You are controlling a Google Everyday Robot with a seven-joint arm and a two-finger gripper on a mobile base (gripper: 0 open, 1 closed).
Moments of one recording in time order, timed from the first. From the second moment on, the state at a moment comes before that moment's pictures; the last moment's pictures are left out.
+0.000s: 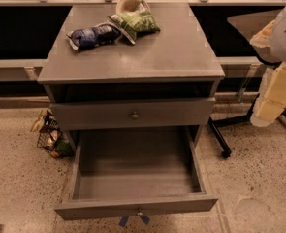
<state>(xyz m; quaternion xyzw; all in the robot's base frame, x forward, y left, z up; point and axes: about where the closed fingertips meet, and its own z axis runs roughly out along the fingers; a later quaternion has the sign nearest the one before) 0.438 -0.216 0.979 -0.60 0.78 -0.04 0.16</state>
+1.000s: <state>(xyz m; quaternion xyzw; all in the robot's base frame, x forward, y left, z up) 0.526 -0.222 1.005 -0.54 0.78 -0.07 0.30</state>
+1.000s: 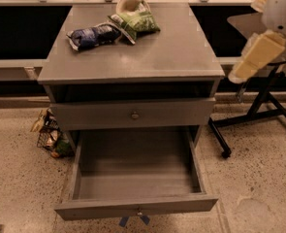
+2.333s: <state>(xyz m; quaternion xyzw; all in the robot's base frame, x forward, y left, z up) 0.794 -0.132 0.957 -0.42 0.77 0.06 0.47</state>
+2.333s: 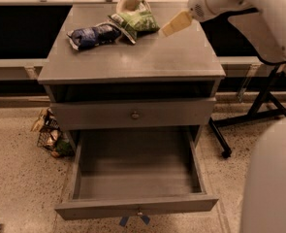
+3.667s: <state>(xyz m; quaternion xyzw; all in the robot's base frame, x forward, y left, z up) 0.826 -0.075 0.930 -0.34 0.77 0.07 0.54</state>
